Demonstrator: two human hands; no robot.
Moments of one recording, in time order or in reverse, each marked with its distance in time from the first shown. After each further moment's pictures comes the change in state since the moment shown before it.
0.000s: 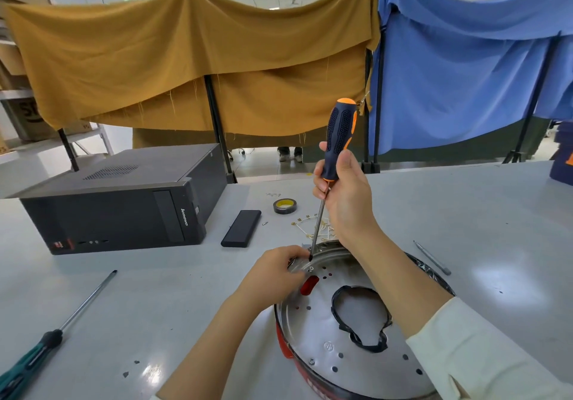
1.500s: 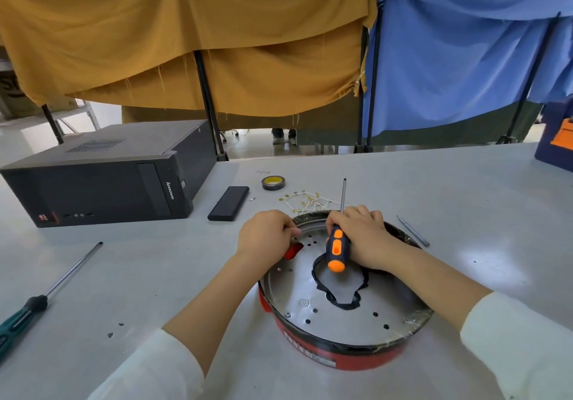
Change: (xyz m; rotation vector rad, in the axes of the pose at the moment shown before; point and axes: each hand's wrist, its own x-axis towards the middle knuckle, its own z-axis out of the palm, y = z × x) left_hand 0.021 0.009 0.018 0.300 0.204 -0.032; right_hand -0.052 0.028 -0.130 -1.804 -0.526 0.138
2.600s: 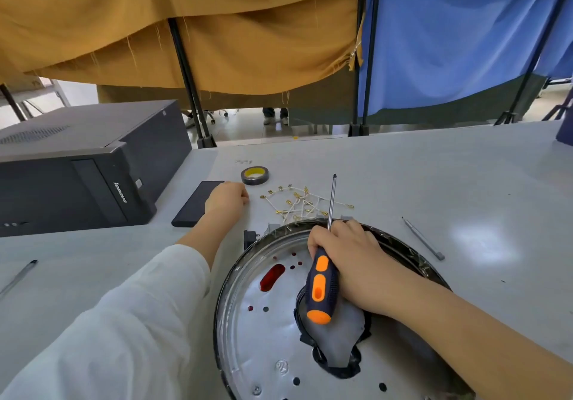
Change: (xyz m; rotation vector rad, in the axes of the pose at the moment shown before) left_hand 0.155 -0.079 0.049 0.156 -0.081 -0.215; right_hand -0.003 -0.011 -0.002 0.114 -0.095 -0.059
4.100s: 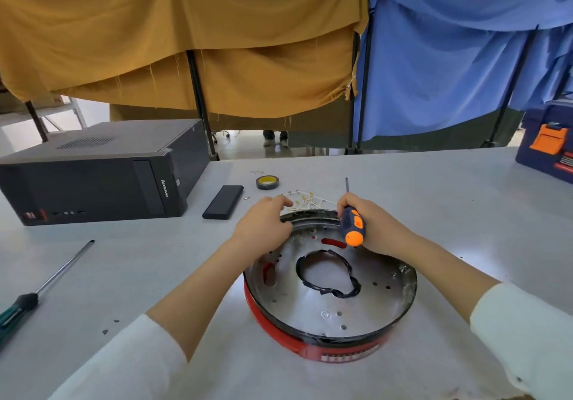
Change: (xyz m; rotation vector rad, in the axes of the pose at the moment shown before) left_hand -0.170 0.034 -0.062 -0.258 -0.029 0.258; right_hand -0.019 0.009 -0.033 0.290 0.166 0.000
